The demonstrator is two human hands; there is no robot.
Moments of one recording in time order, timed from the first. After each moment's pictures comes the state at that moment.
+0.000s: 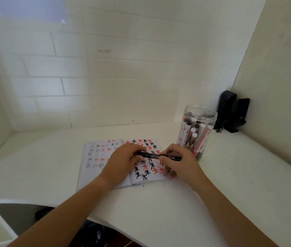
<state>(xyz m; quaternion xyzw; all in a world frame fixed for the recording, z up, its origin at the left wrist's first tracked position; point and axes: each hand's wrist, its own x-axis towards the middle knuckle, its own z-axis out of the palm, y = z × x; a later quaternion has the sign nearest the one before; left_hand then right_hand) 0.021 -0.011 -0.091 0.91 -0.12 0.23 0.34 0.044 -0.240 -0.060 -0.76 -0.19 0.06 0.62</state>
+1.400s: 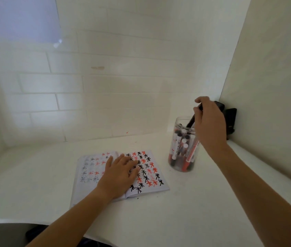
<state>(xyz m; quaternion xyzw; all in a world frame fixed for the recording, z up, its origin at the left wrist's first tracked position) 0.023 -0.017 -0.100 0.98 -0.03 0.11 0.13 0.109 -0.284 0.061 -0.85 -0.16 -0.43 0.27</state>
